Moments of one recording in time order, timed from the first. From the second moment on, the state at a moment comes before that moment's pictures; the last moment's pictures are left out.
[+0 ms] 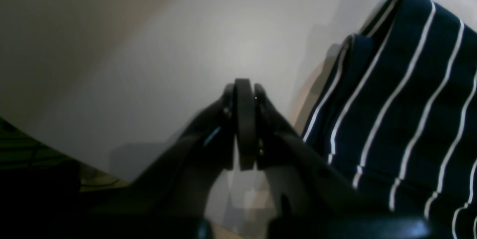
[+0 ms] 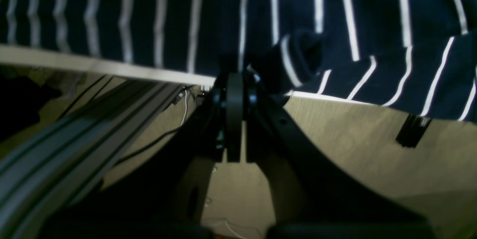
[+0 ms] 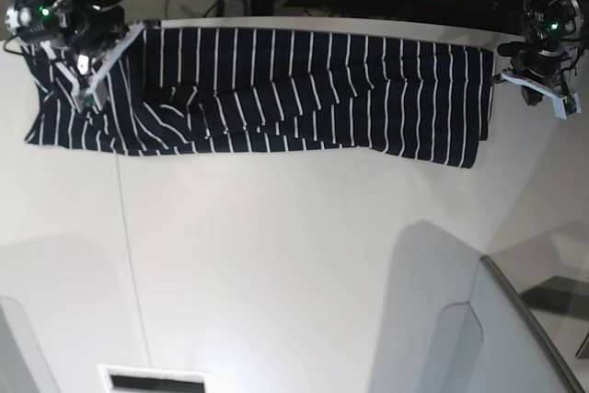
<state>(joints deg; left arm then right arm) 16.7 -8.7 -42.9 81.2 -6.2 -19.8 24.6 -24.1 -4.1 21.1 109.0 7.6 26.3 -68.8</state>
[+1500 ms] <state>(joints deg) 16.8 -10.6 -40.9 79.7 -6.2 -19.6 24.6 -7.4 -0.3 14.1 87.5 7.6 26.4 -55.6</state>
